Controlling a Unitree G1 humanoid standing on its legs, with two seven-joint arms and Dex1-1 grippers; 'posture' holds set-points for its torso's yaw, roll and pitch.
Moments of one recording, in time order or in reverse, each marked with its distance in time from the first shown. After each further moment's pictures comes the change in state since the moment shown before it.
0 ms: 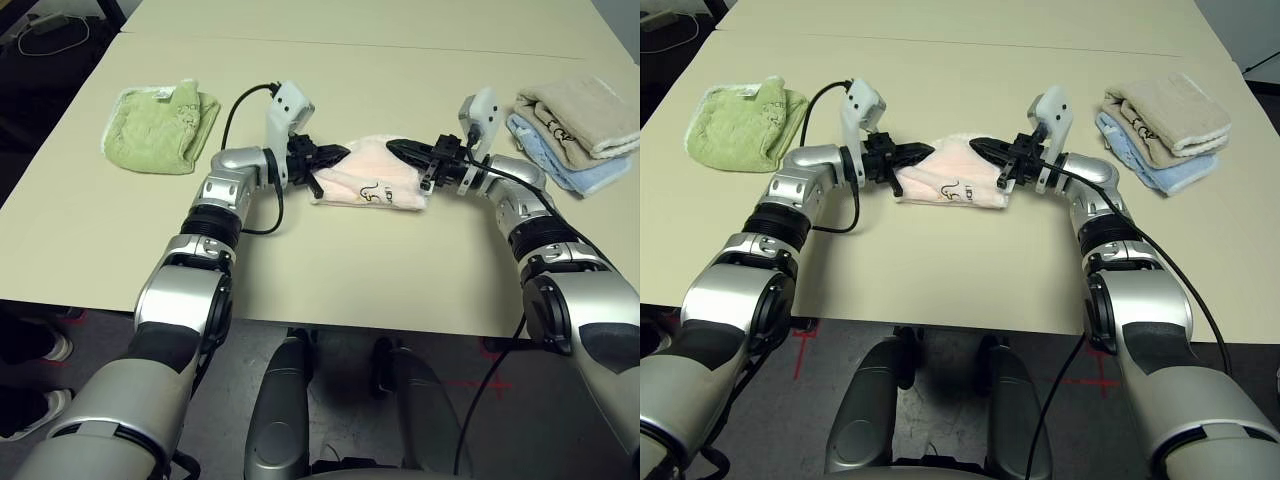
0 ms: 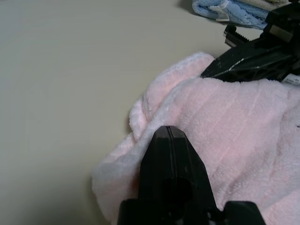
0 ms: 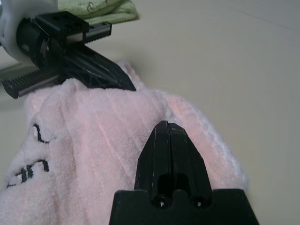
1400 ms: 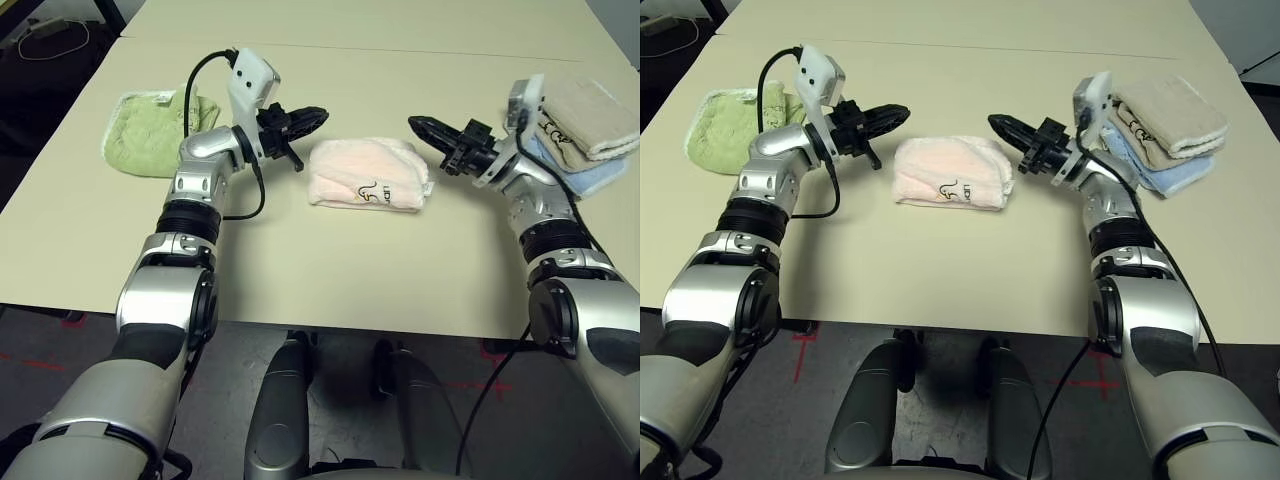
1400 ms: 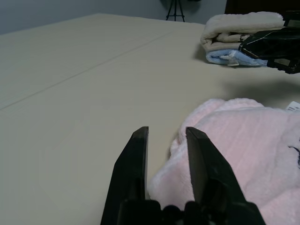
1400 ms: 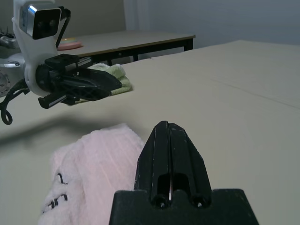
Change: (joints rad) left arm 0.162 0.149 0.076 -0.398 -0.100 0.050 -0.096; right arm 0.113 -0.084 -0.153 -0.282 0.246 0.164 0.182
